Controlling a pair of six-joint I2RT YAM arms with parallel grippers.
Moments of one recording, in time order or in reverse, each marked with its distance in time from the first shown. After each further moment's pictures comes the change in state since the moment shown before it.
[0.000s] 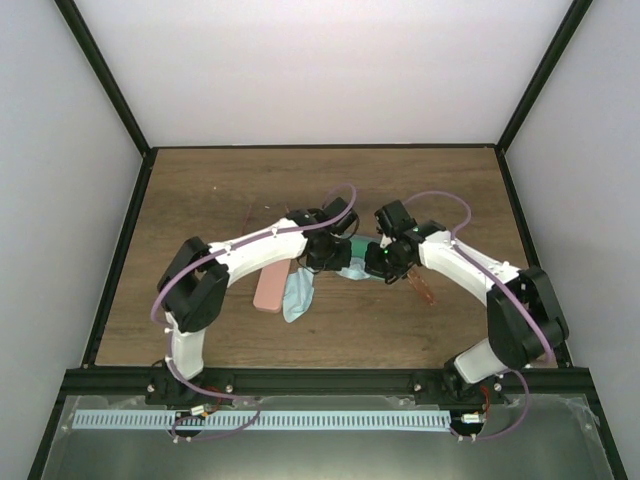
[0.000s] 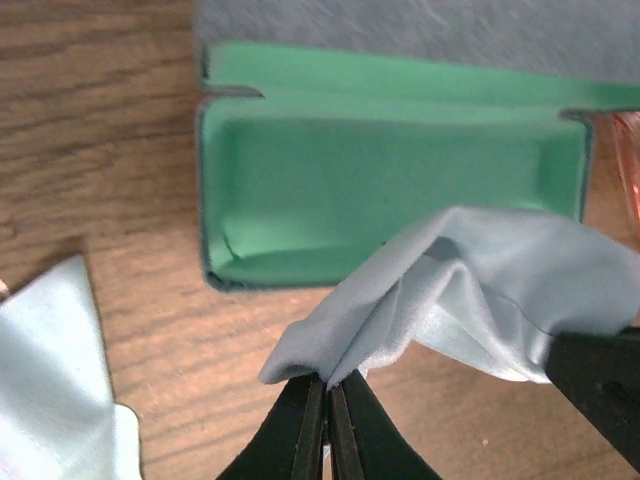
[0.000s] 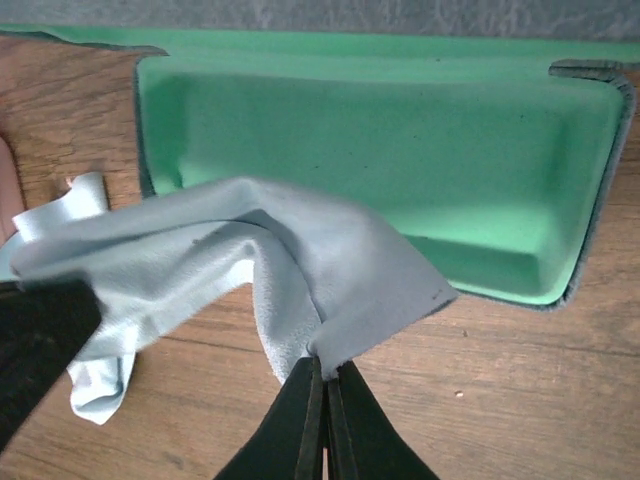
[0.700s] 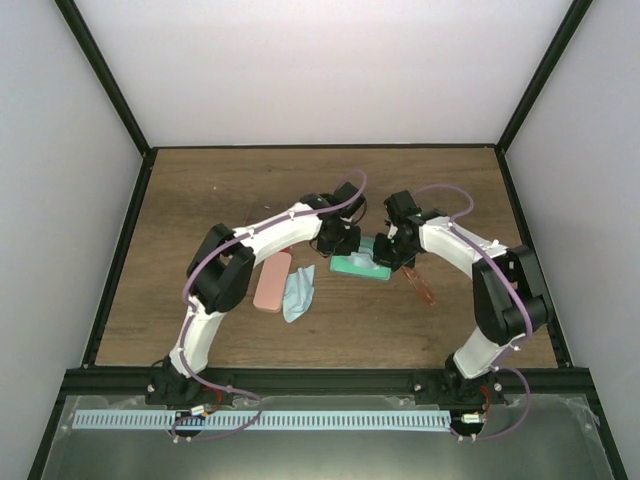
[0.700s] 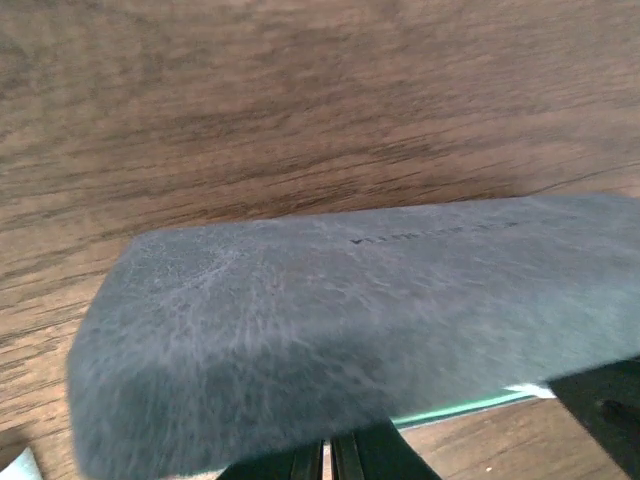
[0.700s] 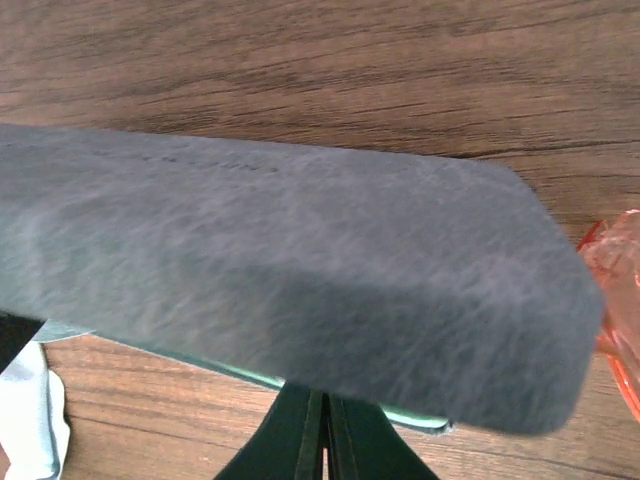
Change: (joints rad) left arm 0.071 0.224 0.265 -0.050 0.046 0.095; right arm -0.120 0.150 0.078 0.001 0.016 -0.113
